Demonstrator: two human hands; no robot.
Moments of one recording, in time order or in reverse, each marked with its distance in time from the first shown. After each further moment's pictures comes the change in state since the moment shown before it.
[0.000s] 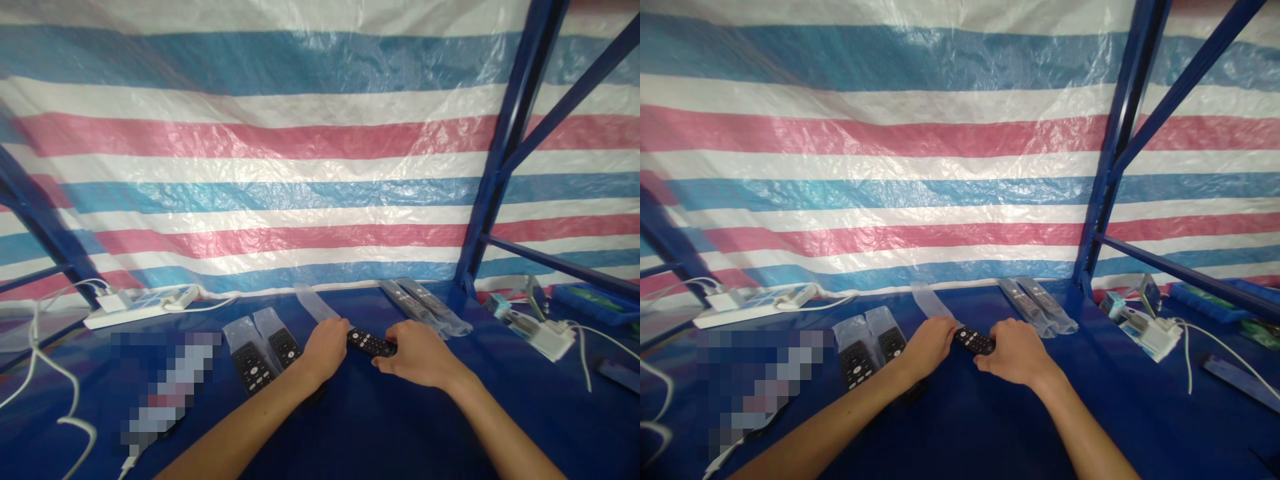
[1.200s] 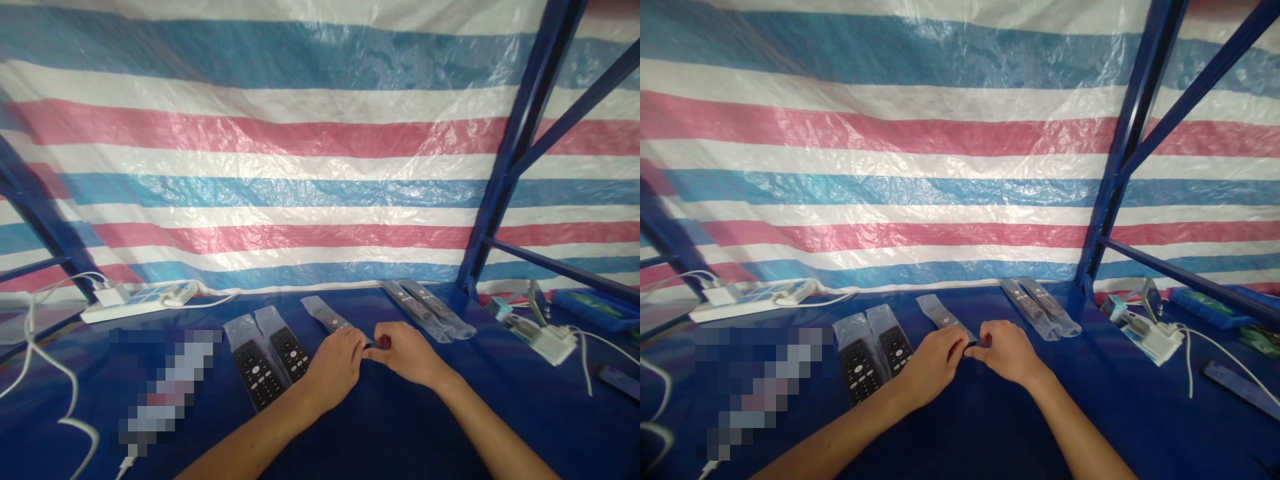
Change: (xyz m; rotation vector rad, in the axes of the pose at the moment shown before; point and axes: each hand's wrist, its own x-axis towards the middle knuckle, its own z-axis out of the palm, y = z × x) left_hand -0.027 0.014 0.000 -0.342 0.162 0.121; right_hand 0.018 -0.001 0.025 0.235 0.054 -0.119
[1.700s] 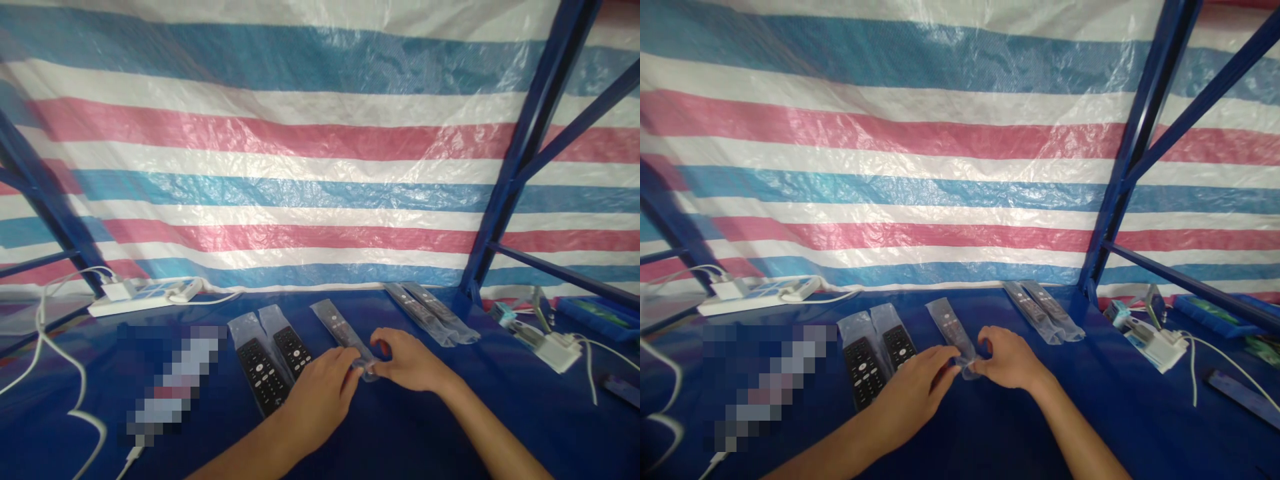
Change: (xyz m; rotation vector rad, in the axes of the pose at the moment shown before) left_hand -0.040 0.001 -0.011 0.025 -0.021 -0.065; right_hand -0.003 -0.003 0.000 0.032 -0.140 0.010
